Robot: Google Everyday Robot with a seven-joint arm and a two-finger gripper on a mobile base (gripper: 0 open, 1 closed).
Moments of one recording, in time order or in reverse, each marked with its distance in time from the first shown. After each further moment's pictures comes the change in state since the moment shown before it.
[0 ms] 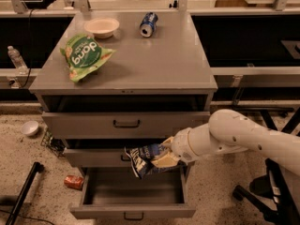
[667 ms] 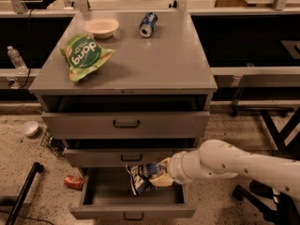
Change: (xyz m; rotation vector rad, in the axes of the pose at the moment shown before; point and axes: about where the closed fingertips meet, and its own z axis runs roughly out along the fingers) arm 0.069 0.014 0.071 0.026 0.013 0.051
